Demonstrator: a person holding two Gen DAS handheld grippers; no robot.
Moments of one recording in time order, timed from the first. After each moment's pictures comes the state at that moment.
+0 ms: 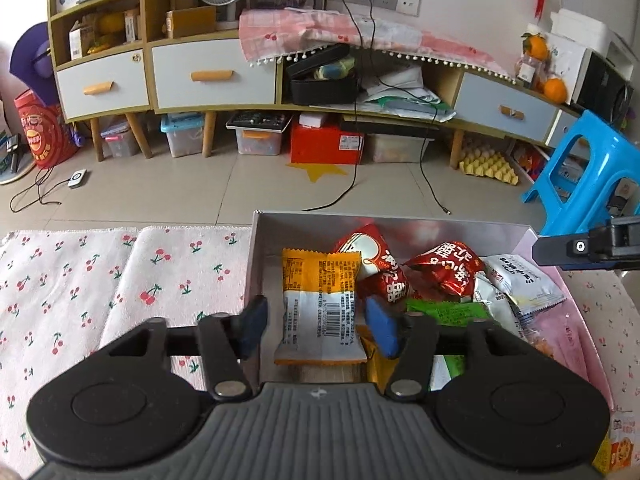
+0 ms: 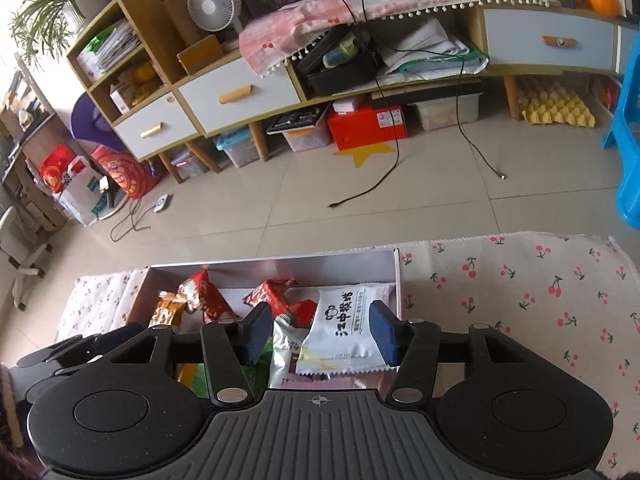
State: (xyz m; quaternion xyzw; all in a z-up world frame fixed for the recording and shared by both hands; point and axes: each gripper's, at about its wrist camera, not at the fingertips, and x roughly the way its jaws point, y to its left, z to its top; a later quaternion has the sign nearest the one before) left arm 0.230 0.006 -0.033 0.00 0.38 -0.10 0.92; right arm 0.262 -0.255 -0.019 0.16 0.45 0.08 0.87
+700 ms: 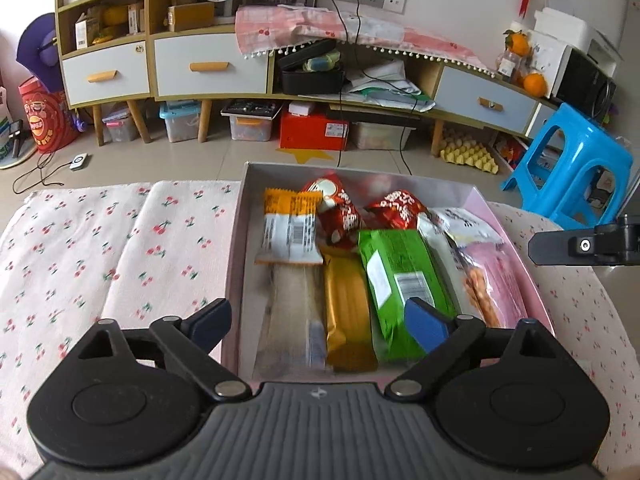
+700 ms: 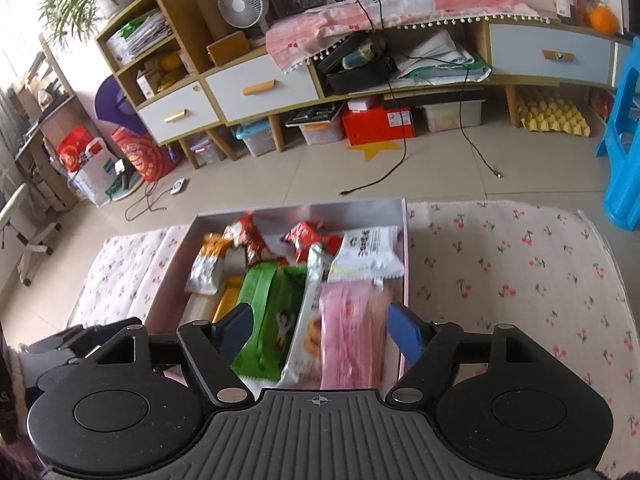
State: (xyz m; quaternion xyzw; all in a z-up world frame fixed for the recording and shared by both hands) left arm 0.170 0.004 -0.021 -0.01 0.39 -0.11 0.91; right arm 0.185 -0.242 0.013 0.14 0.45 0.09 0.88
